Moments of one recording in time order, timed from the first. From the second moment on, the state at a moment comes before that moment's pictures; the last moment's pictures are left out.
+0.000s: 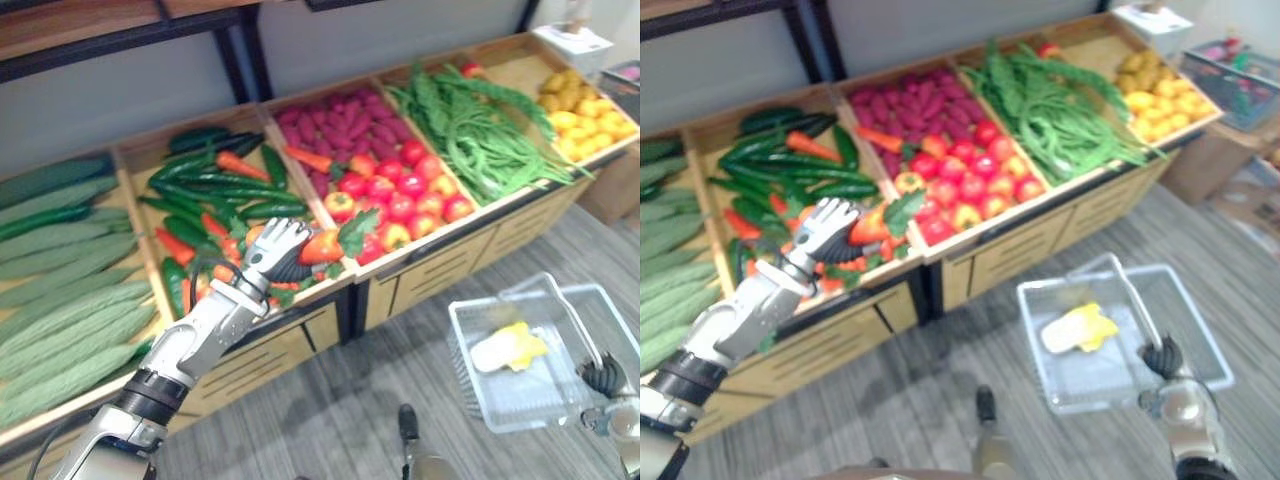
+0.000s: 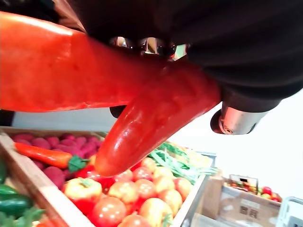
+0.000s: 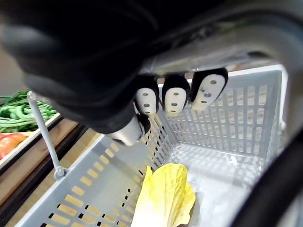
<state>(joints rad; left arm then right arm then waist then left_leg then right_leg) -0.35 0.71 -0.34 0.12 0.72 -0.33 0.30 0.00 -0.62 -0.19 0.71 -0.35 -0.19 -0.07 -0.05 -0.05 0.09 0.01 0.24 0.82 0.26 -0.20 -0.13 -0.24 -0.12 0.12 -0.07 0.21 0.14</state>
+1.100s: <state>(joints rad) -0.44 0.67 -0.80 -0.19 0.55 -0.48 0.10 -0.18 -1.05 0.42 0.02 -0.19 -0.33 0.17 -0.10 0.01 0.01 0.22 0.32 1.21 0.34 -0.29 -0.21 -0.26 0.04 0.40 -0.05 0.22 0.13</state>
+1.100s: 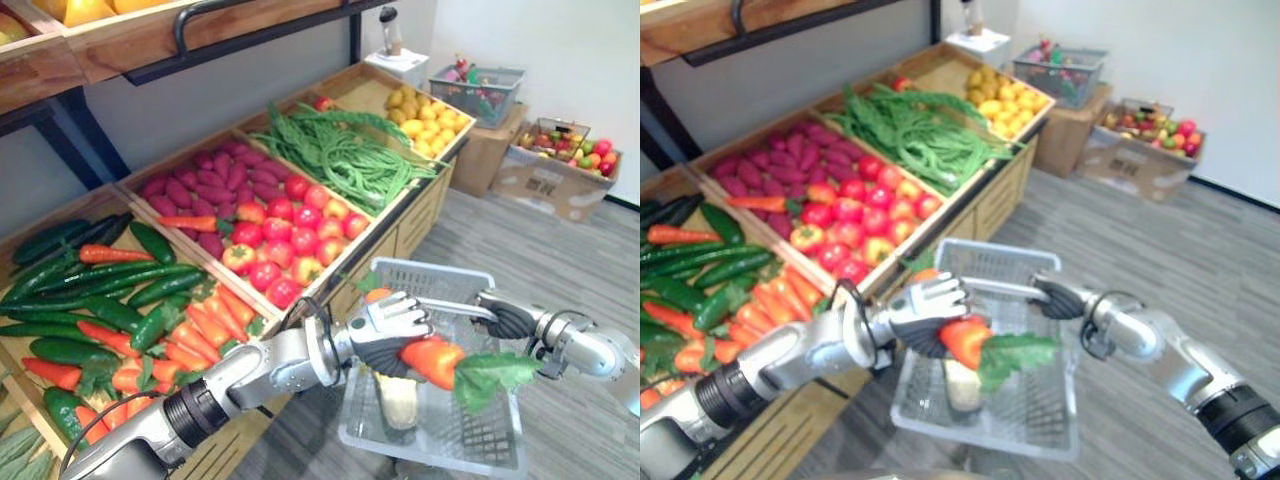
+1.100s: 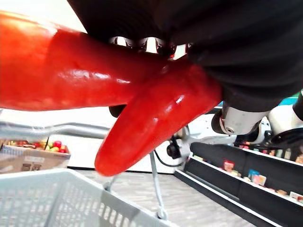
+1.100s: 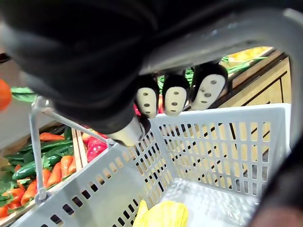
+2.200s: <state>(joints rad) -0.45 0.29 -0.88 0.28 0.63 -0.40 0.07 -0.29 -0.97 0.45 -0.07 -0.15 -0.33 0.18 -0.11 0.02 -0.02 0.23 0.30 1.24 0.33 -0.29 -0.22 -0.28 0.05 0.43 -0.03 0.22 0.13</state>
